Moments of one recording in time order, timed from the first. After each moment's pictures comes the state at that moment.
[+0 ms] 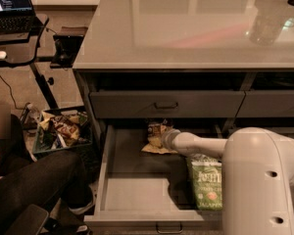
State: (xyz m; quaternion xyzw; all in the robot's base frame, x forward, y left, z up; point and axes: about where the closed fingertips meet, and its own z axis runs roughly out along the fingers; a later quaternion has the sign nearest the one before) arm 0.761 -0.081 0.393 -0.26 0.86 0.09 0.44
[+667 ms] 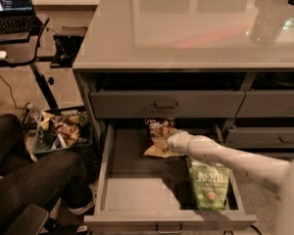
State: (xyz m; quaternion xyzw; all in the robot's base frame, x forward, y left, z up) arm 0.712 -0.080 0.460 -0.30 0.82 0.14 0.47
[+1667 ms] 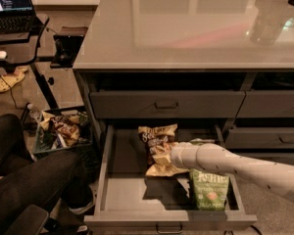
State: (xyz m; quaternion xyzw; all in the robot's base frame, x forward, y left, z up) arm 0.612 -0.080 0.481 -0.35 0.83 0.18 0.40
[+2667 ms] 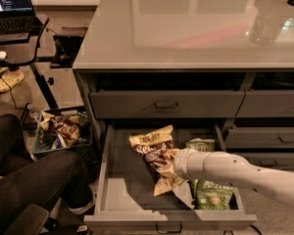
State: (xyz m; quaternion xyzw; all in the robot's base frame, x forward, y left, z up) arm 0.530 -0.077 0.543 -0.49 0.77 0.11 0.39
